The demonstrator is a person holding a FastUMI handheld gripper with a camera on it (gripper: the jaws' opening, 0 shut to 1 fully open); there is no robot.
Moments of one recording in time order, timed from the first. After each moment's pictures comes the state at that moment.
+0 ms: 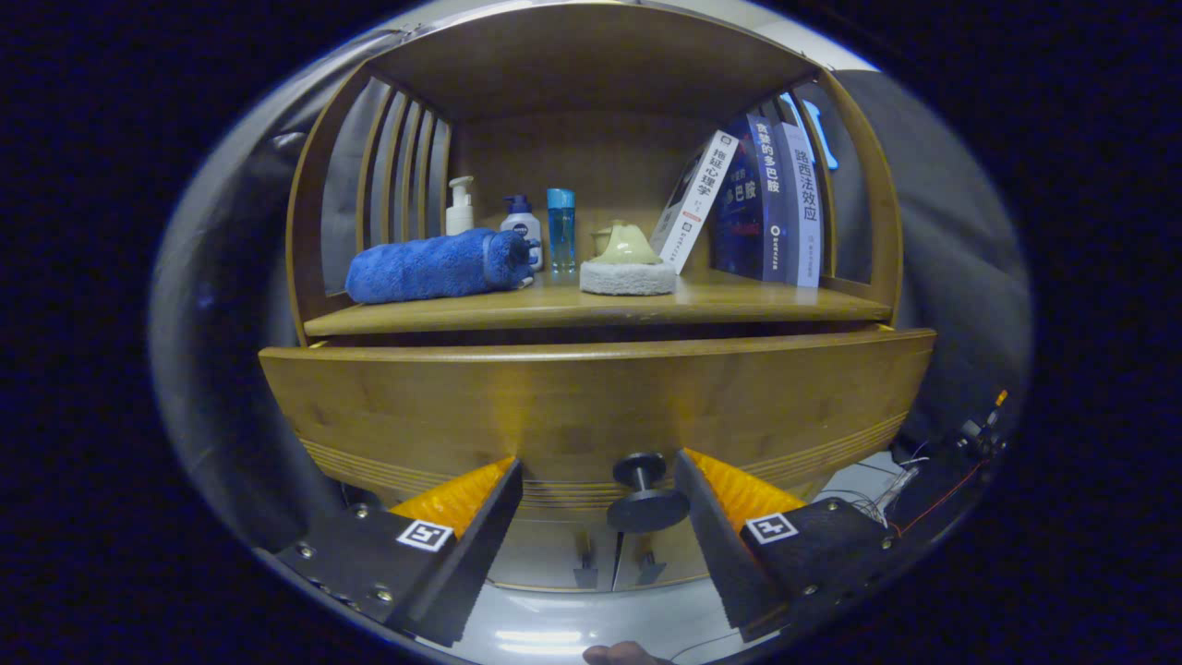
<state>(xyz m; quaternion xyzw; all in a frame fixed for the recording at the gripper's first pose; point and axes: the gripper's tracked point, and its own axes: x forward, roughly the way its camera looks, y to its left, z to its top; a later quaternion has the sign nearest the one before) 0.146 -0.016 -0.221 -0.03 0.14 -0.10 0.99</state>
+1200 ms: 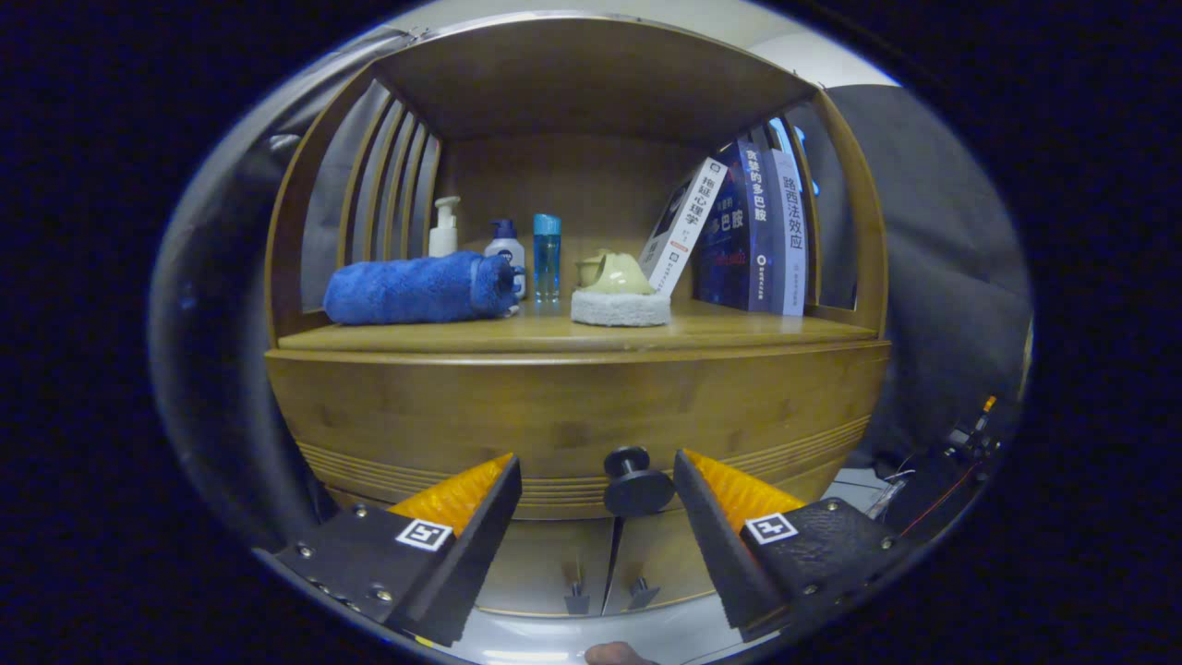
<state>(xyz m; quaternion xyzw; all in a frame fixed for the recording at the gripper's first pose) 0.152 -0.013 -0.199 -0.04 0.07 -0.13 0.99</state>
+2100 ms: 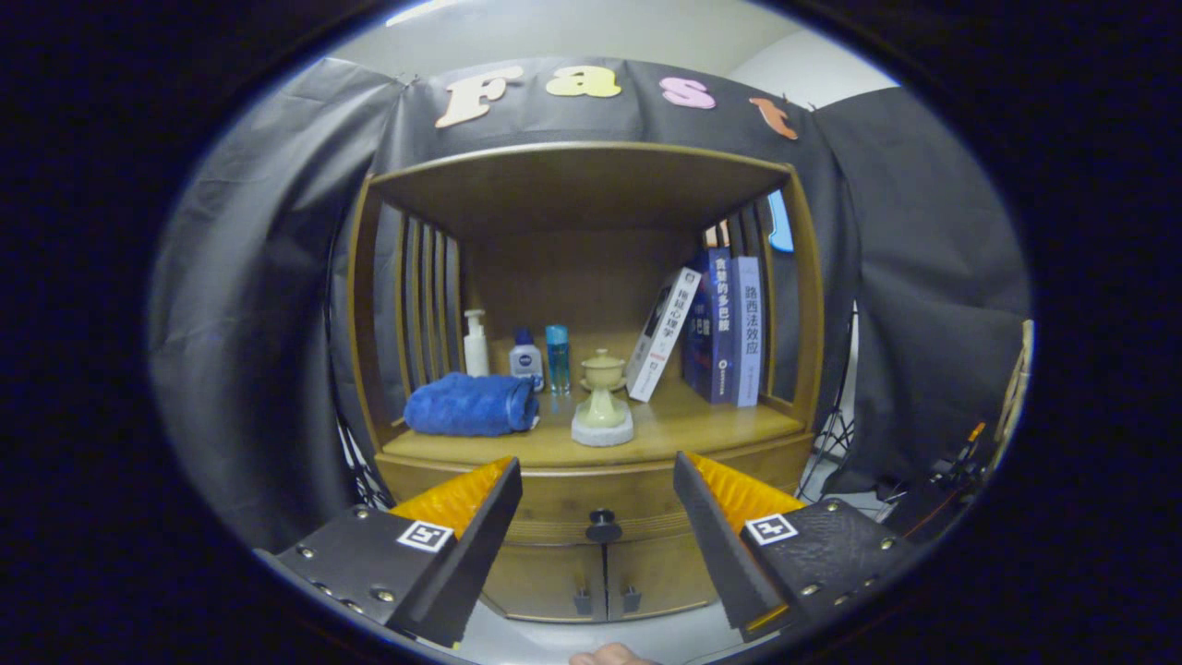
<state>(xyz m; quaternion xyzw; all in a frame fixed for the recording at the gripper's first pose) 0.045 -0.007 -0.039 -0.02 0.01 -0.09 1.00</state>
